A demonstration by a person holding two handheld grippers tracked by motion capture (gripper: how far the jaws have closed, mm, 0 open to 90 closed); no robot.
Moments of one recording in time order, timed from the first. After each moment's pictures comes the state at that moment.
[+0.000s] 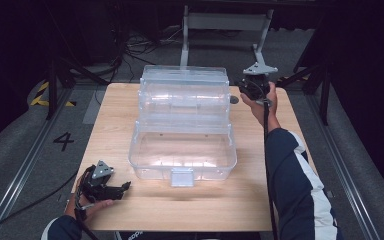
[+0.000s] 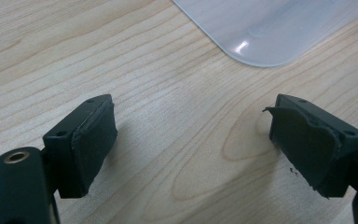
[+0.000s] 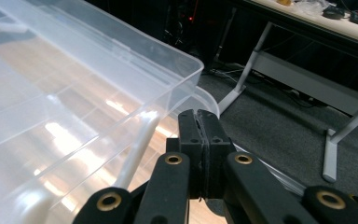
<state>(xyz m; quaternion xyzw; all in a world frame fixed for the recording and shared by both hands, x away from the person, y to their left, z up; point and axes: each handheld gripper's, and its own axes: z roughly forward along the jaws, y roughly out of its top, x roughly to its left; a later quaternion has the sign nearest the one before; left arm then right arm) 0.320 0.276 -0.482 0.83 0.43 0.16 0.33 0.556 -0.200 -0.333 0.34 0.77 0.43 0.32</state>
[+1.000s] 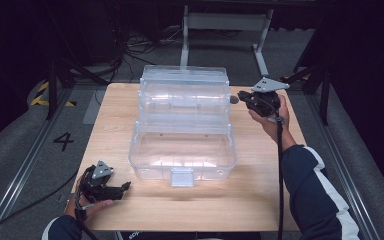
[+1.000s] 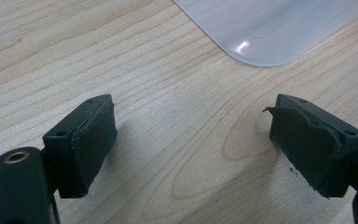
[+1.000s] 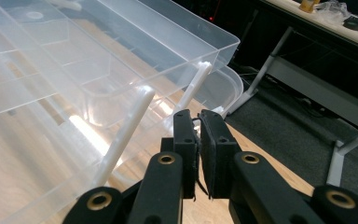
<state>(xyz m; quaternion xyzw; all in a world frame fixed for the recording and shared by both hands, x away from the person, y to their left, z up) 0.319 0.276 -0.482 0.82 0.43 0.17 0.33 0.499 -0.219 -0.333 0.29 0.79 0.43 0.31</state>
